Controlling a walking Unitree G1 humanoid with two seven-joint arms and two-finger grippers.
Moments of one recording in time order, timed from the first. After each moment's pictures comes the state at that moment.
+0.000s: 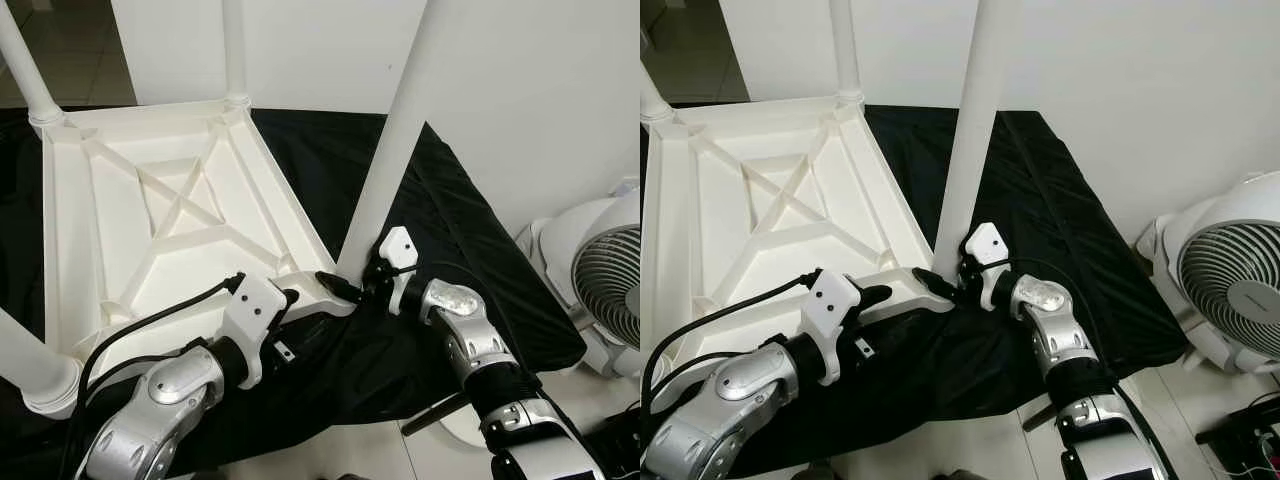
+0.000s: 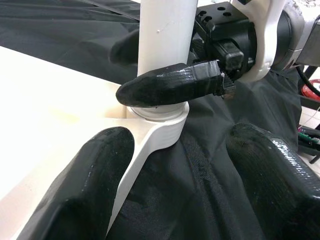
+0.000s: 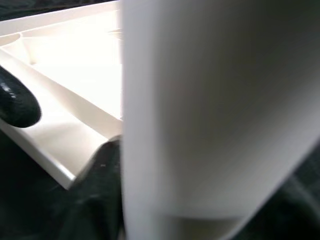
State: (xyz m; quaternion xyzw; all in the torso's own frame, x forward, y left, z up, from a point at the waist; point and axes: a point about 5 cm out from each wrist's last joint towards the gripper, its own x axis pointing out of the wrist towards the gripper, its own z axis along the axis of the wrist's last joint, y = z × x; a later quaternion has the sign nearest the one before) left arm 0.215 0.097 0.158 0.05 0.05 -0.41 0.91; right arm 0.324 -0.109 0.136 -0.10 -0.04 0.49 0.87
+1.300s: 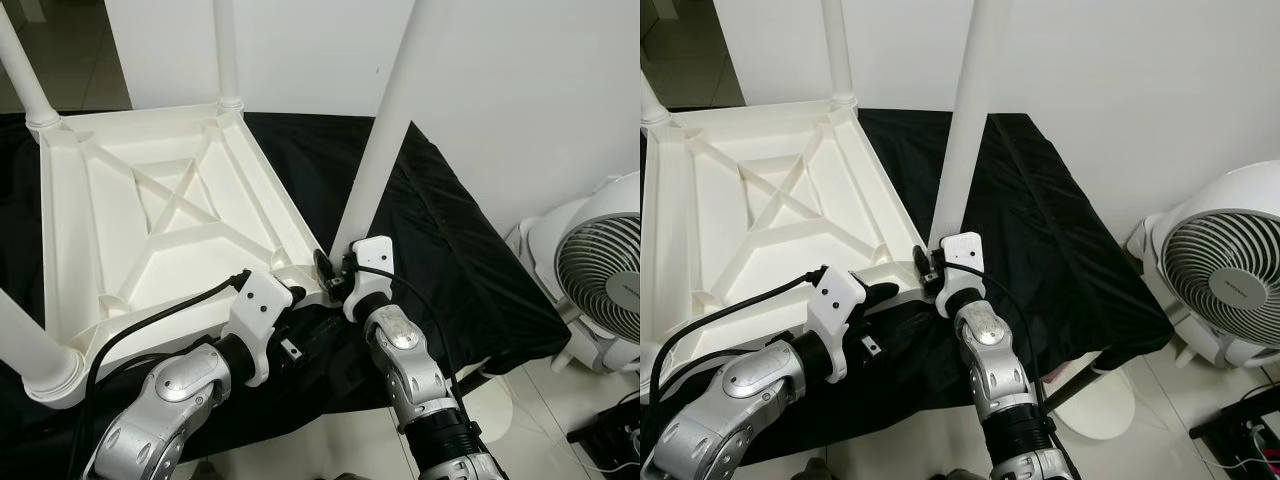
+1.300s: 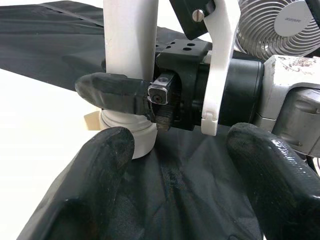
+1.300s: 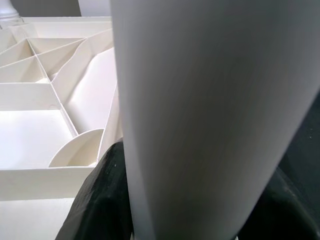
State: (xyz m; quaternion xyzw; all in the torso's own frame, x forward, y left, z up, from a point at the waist) left arm 0.216 0.089 0.161 0.04 0.04 -0.42 0.91; right arm 0.306 -0.061 0.129 0.02 -0.03 0.19 0.98
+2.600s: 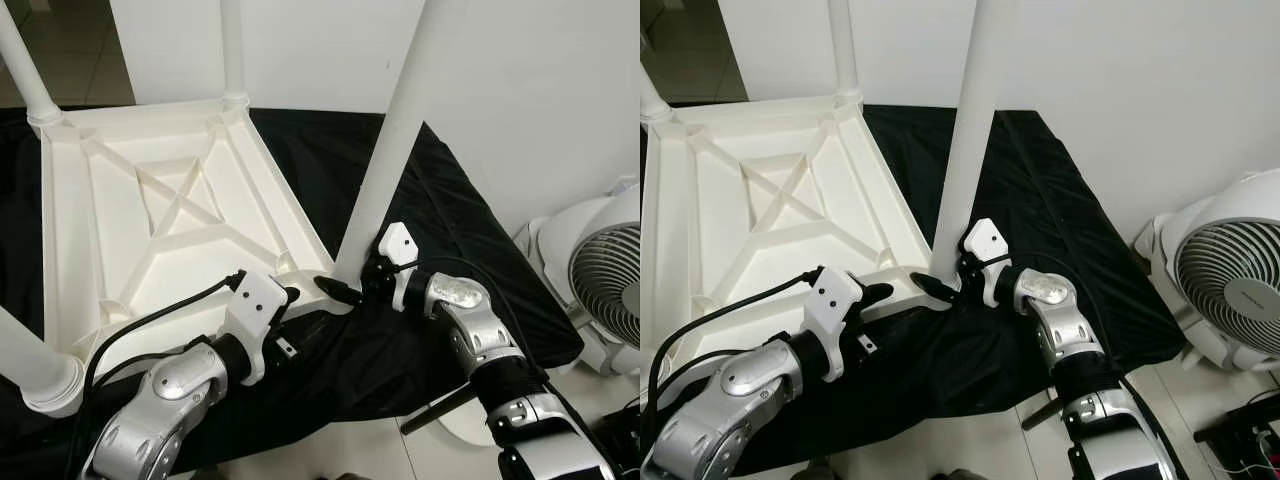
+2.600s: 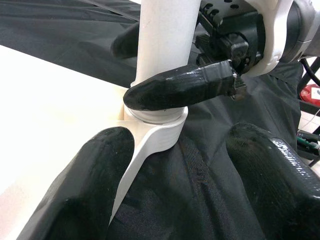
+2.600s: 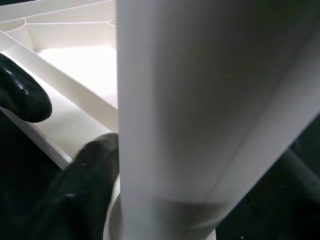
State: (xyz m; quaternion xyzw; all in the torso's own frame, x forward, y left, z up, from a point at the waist) left arm 0.219 0.094 0.156 0.04 0.05 -0.41 0.91; right arm 0.327 -0.113 0.144 -0.13 -0.03 0.50 0.85
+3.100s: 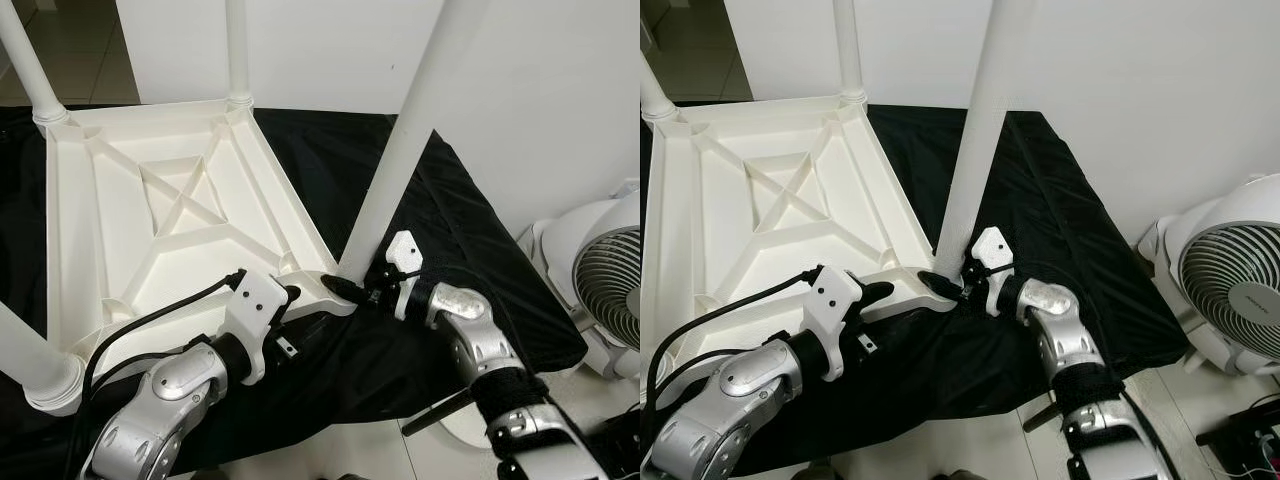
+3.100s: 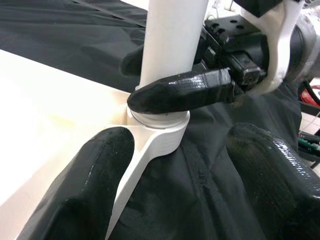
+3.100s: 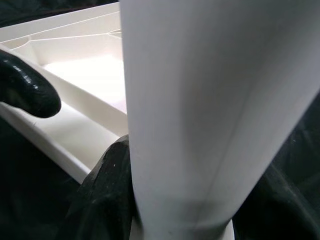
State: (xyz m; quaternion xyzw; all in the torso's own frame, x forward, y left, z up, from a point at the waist) left arm 0.219 0.094 0.160 0.04 0.04 -0.41 0.91; right arm 0.316 -0.115 0.134 -0.08 -0.04 0.48 0.87
